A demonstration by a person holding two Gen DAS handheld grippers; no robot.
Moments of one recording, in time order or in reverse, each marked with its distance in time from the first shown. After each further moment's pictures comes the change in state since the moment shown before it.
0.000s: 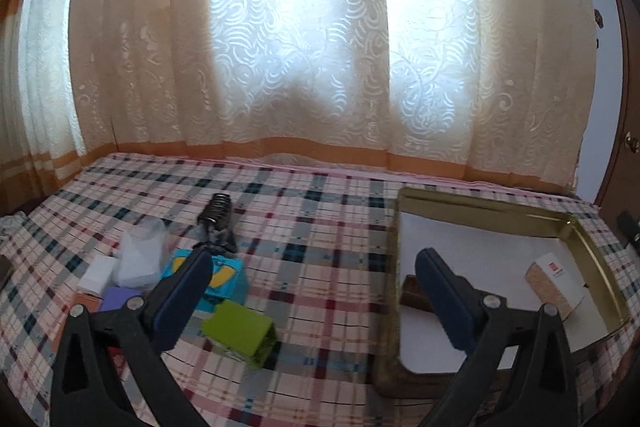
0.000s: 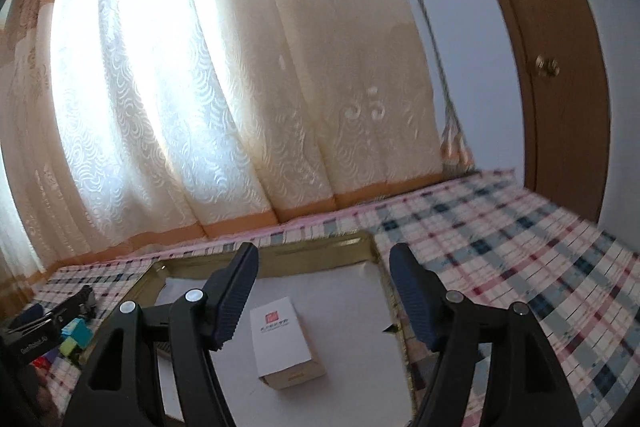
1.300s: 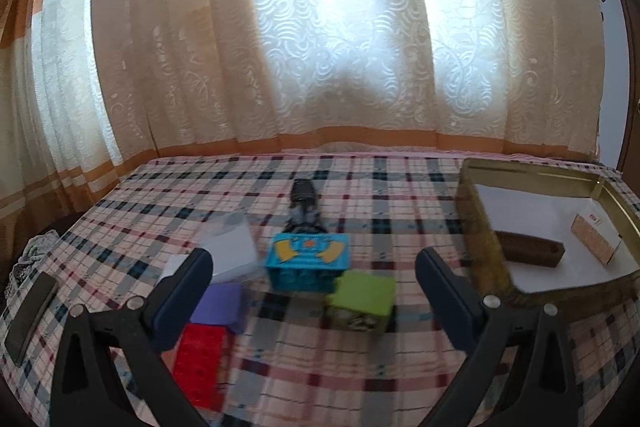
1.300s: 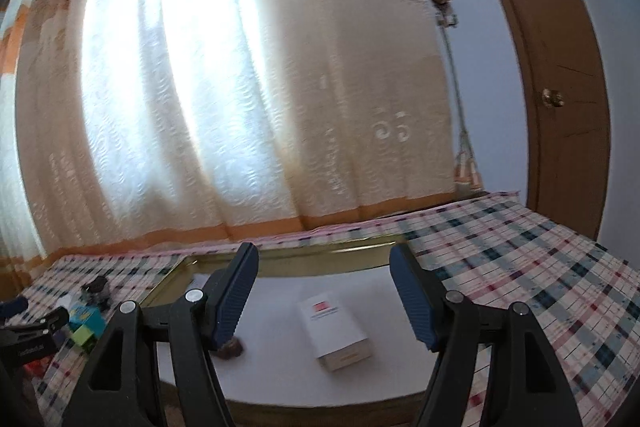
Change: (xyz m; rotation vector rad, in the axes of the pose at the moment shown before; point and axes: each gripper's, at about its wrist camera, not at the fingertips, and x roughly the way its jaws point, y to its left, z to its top) left arm -0.015 0.069 -0.013 0.073 0.020 0.076; right arm -0.029 0.054 -0.014 -0.084 -0.049 0.022
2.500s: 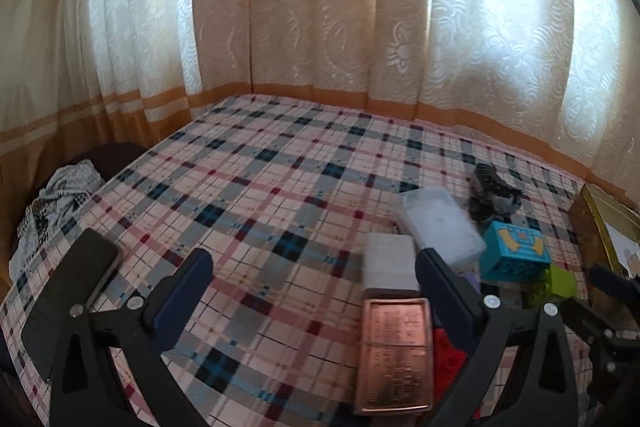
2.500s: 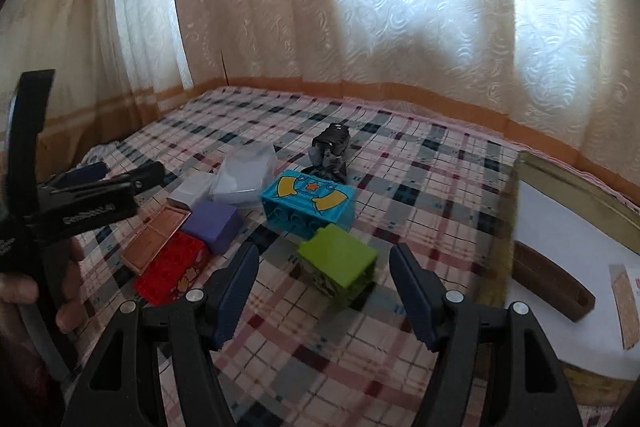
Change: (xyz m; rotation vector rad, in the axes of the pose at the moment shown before) left arm 0.037 0.170 -0.014 -0.204 0.155 0.106; right arm 0.048 0.250 -0.069 -0.367 0.478 0.516
